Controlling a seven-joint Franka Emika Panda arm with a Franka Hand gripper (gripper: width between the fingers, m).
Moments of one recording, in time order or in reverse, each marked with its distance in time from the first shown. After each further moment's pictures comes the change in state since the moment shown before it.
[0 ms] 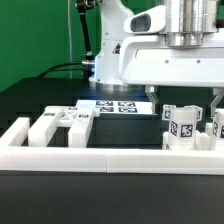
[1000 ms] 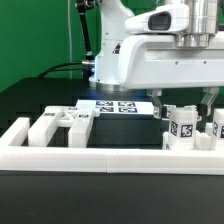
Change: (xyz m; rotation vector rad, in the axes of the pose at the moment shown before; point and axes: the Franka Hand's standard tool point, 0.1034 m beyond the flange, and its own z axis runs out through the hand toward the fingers) arm 0.000 0.001 0.002 -0.021 0.000 -0.611
